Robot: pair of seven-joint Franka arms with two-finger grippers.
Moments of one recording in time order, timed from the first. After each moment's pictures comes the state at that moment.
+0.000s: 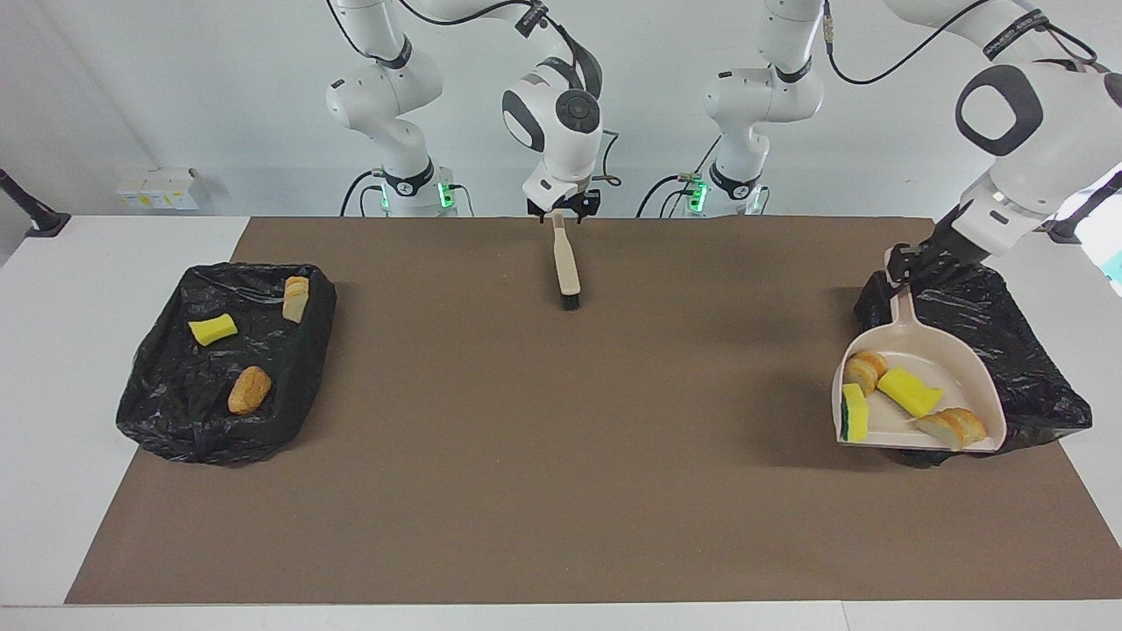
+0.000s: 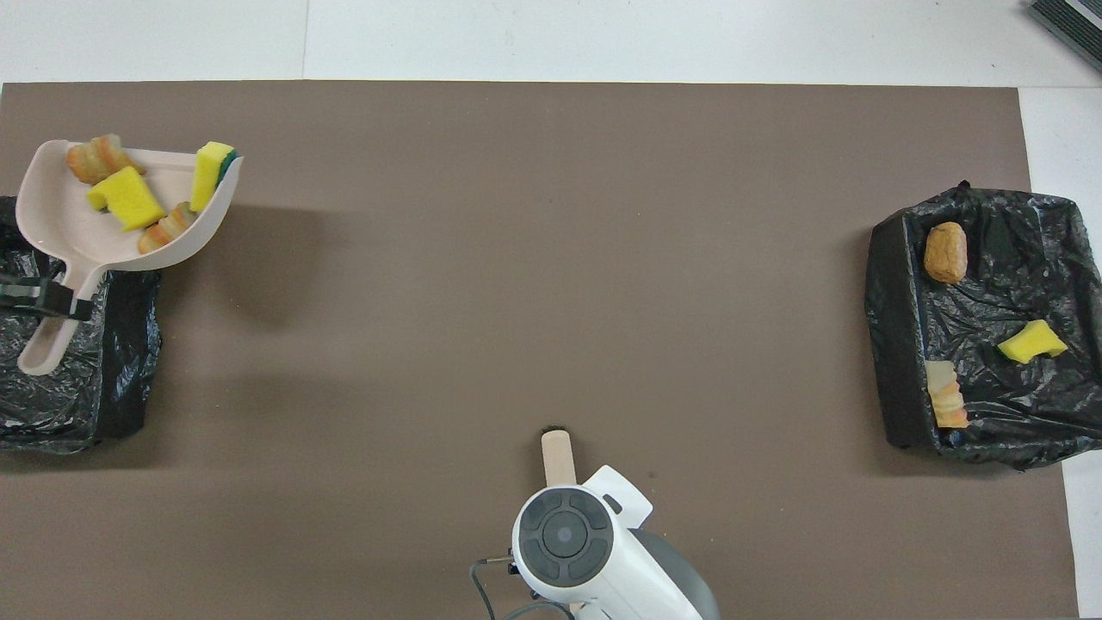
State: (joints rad) left arm -0.06 0.02 0.31 -1.78 -0.18 1.71 0.43; right arm 0.57 -0.04 0.25 -2.20 0.20 1.90 0.73
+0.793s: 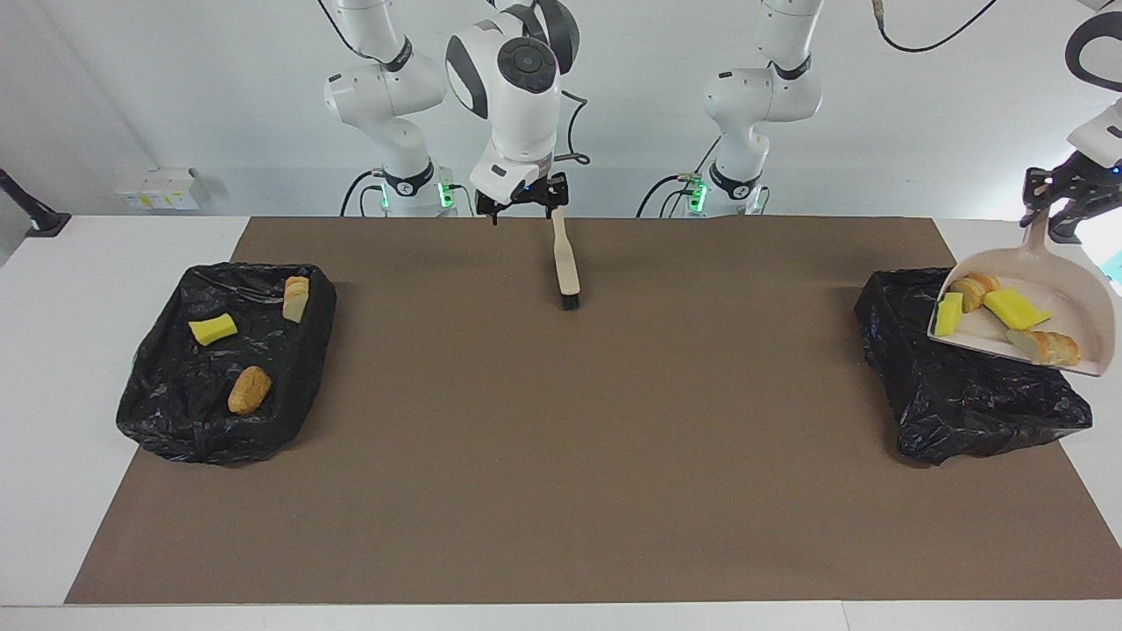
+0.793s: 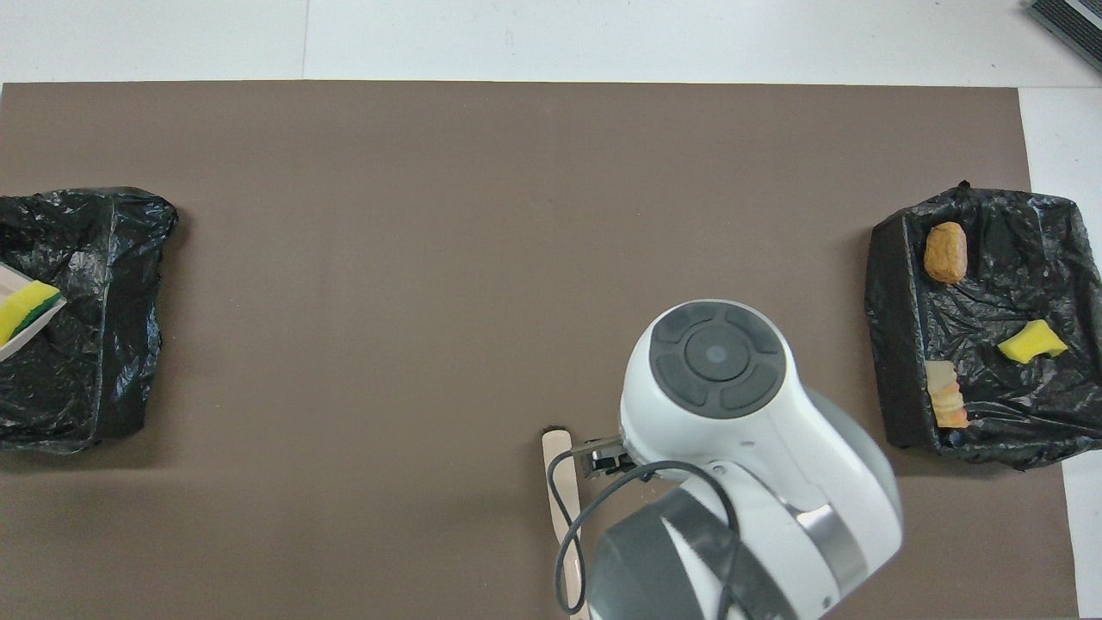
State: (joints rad) left arm -0.05 -0.02 0.60 -1.78 0.16 1.83 1.13; right arm 0.30 -0.01 0.25 -1.83 0.05 1.60 0.34
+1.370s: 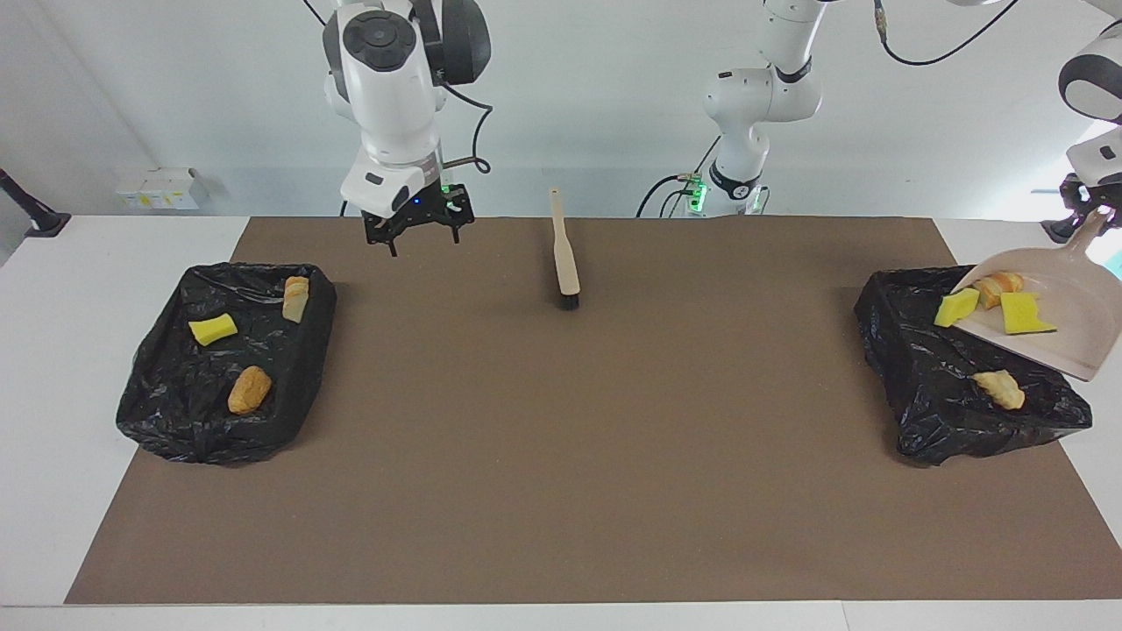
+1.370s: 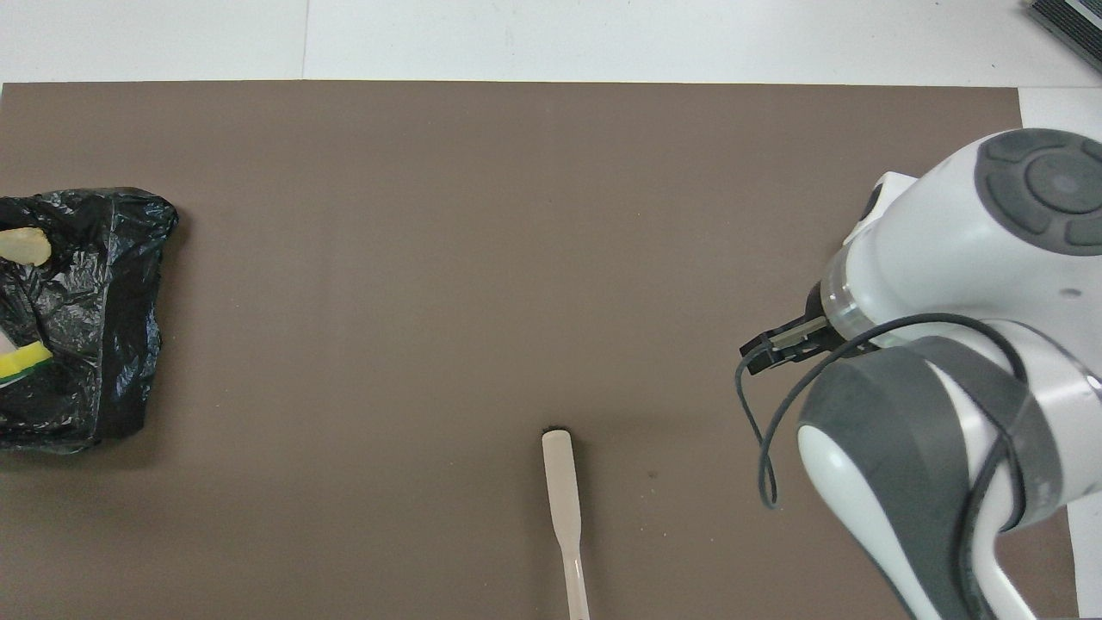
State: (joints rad) left arm -0.09 0.05 0.60 -1.77 0.45 1.90 1.29; right arm 0.04 0.01 0.24 -1.70 -0.06 1.58 -0.05
